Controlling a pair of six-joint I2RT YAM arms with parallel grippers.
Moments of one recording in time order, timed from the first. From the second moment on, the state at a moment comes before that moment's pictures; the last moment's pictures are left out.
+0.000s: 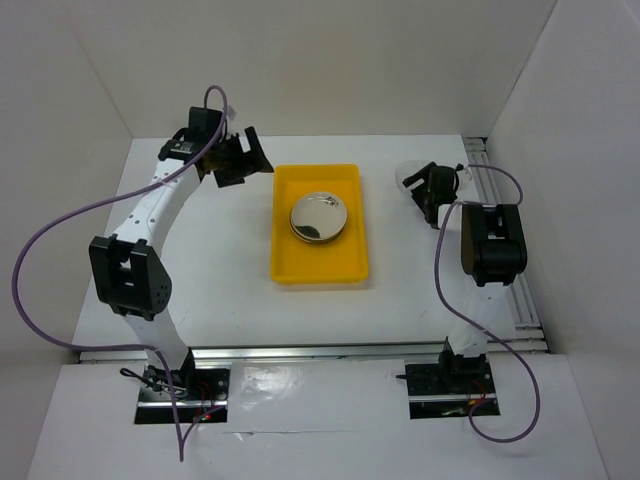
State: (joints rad) left arm -0.18 1.77 1.72 -0.70 0.25 -0.50; right arm -0.01 1.99 1.07 0.40 0.10 0.91
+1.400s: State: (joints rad) left arm -0.04 1.86 1.72 -0.76 0.22 -0.51; right arm 0.00 1.94 1.18 0.22 0.10 0.91
